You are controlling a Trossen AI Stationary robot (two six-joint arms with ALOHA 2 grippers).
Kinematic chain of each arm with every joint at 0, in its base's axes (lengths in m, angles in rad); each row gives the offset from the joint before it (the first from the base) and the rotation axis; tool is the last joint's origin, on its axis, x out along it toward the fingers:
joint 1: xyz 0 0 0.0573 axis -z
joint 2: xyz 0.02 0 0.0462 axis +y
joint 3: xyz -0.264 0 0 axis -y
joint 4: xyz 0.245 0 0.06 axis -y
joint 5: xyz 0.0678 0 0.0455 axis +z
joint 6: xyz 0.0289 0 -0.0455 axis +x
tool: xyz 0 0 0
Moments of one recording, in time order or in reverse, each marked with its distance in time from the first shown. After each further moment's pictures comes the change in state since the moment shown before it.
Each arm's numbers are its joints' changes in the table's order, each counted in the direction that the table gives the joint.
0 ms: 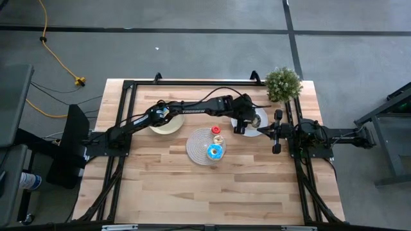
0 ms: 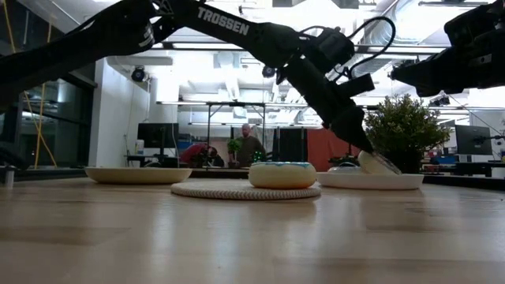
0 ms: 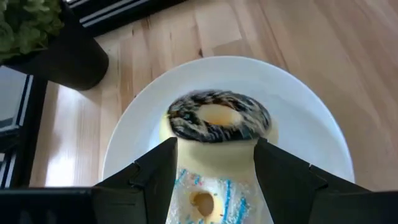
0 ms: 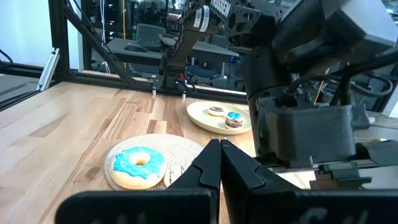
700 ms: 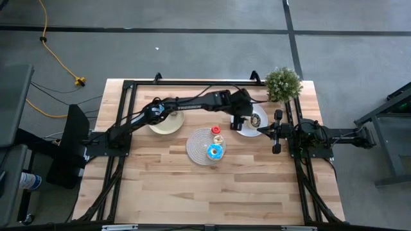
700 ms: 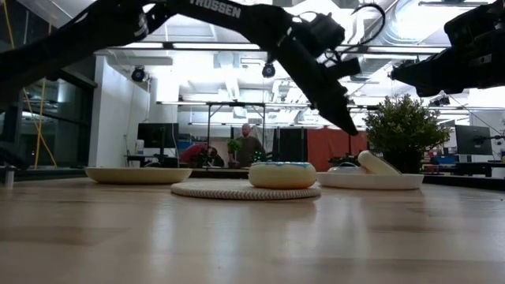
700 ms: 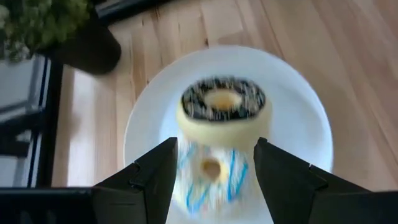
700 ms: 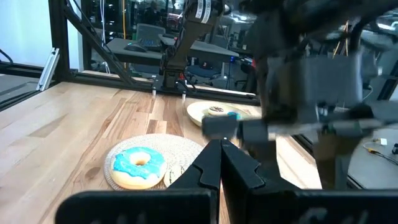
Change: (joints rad) left arm -0.016 -0.085 0.000 -0.141 -0.004 -0.001; right arm 0.000 0.000 0.000 0.000 0.000 0.000
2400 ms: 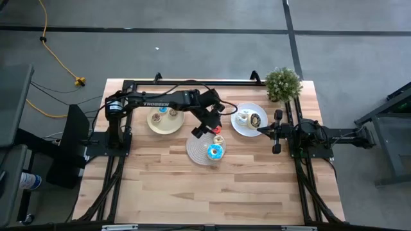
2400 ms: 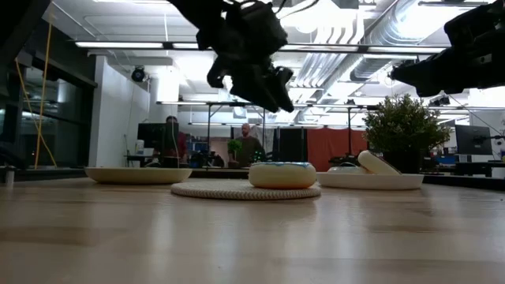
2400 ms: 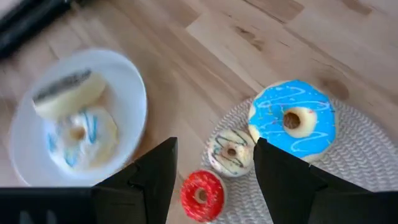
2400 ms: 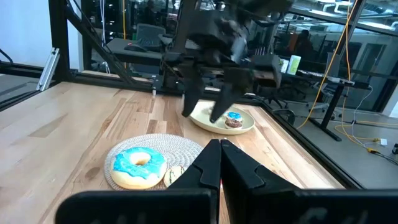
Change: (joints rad) left arm -0.030 -0.567 -0.820 0.101 -0.412 0.410; right arm 0.000 0.000 0.000 0.000 0.000 0.000
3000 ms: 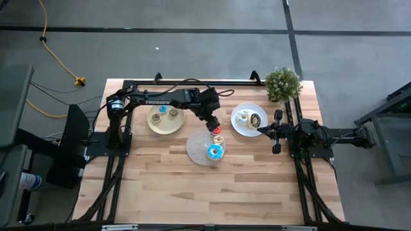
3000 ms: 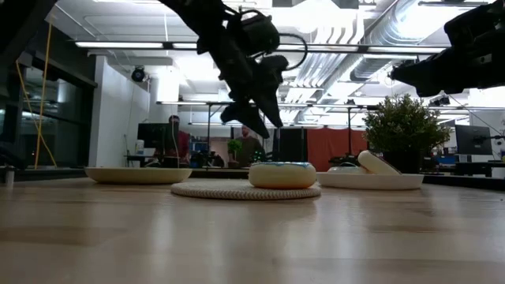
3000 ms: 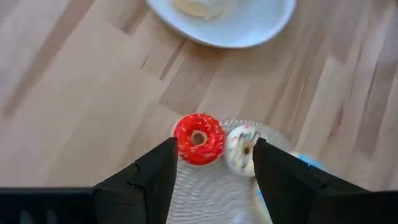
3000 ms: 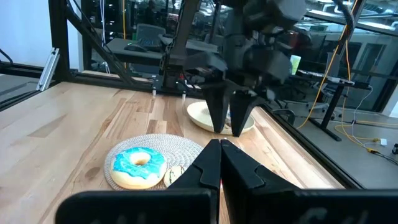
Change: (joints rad) left arm -0.030 0.028 -0.007 -0.034 0.226 -1.224; right arm 0.000 0.000 0.000 0.000 0.000 0.000
